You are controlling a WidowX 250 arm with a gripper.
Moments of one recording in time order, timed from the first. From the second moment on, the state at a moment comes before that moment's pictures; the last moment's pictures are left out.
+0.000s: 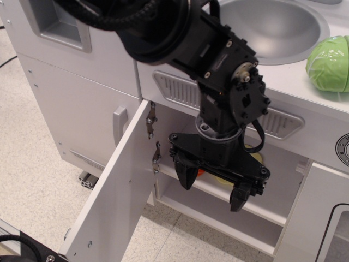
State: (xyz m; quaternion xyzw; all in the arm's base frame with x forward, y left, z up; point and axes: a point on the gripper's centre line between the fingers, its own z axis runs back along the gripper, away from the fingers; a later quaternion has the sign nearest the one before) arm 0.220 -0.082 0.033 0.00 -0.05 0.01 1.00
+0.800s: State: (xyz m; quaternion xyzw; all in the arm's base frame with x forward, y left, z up) arm 0.210 -0.015 0.050 0.01 -0.05 -0.01 1.00
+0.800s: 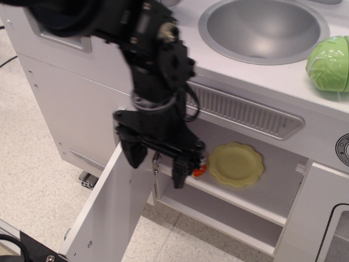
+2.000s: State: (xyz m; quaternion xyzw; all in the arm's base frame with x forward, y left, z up) arm 0.212 0.047 0.018 0.02 -0.09 0.02 1.00
